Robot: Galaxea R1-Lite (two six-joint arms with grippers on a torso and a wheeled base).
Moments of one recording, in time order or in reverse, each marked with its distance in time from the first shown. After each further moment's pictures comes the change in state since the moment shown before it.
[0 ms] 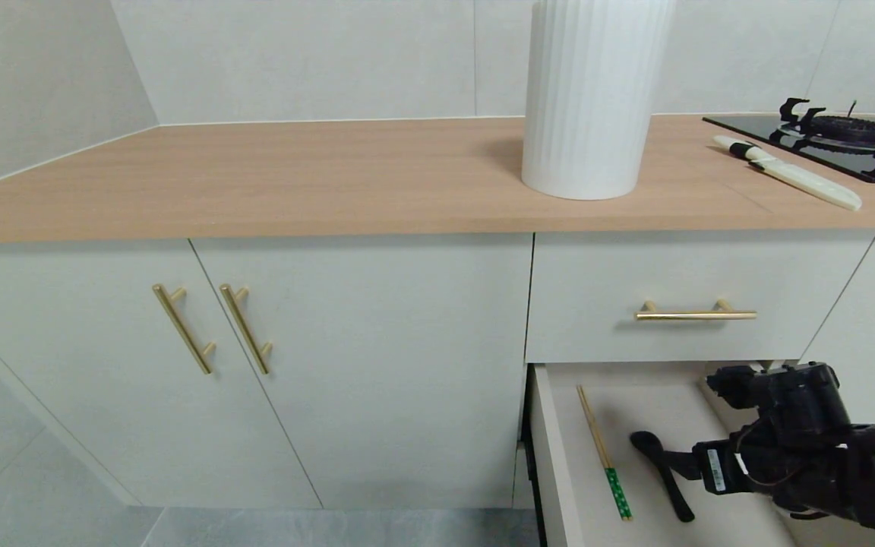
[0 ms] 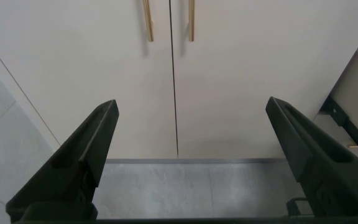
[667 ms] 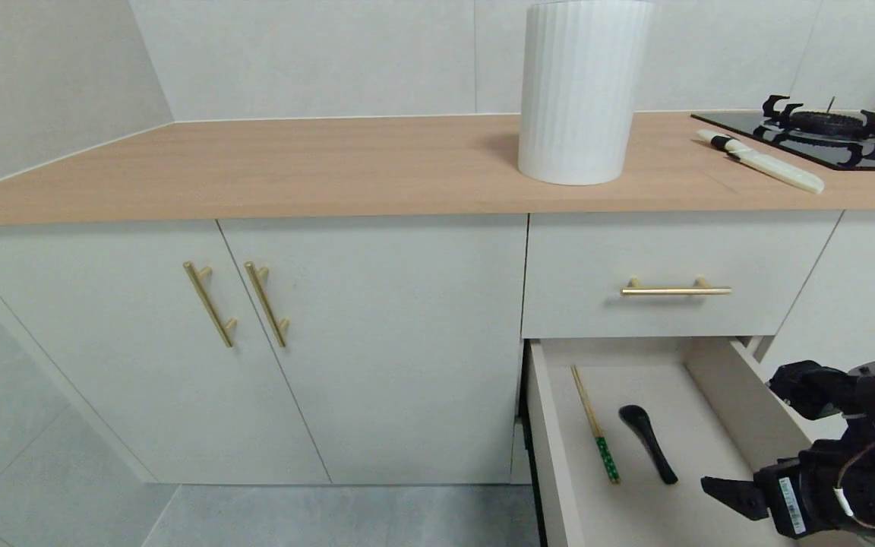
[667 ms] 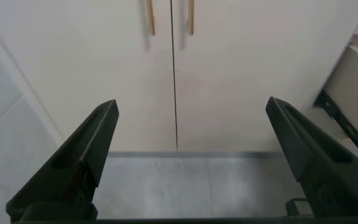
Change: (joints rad) left arm 0.000 0.000 0.000 0.000 0.000 -0.004; right arm 0.116 -0.454 -0.043 0.500 0.000 0.009
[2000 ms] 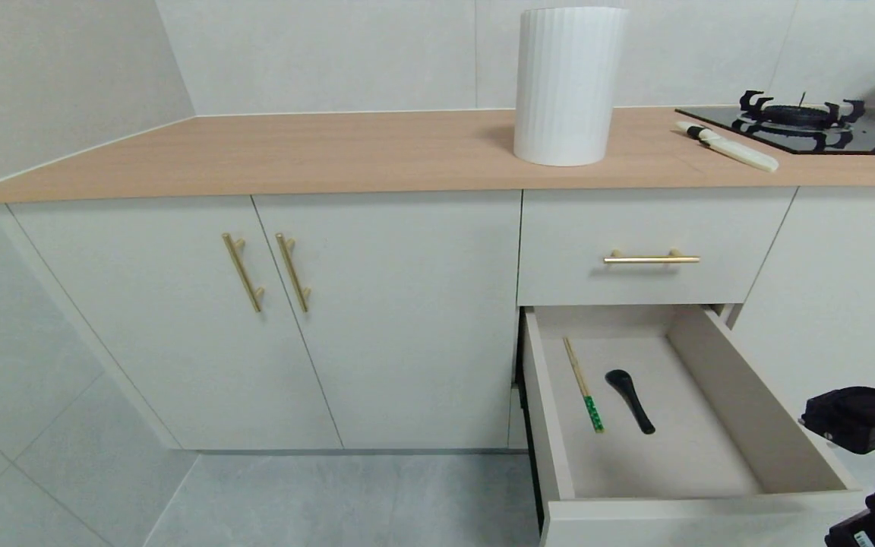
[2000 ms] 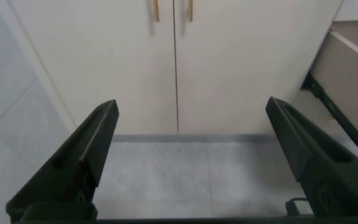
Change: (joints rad) left arm 0.000 0.000 0.000 0.000 0.000 0.001; right arm 0.048 -0.091 -0.257 0.703 0.030 0.004
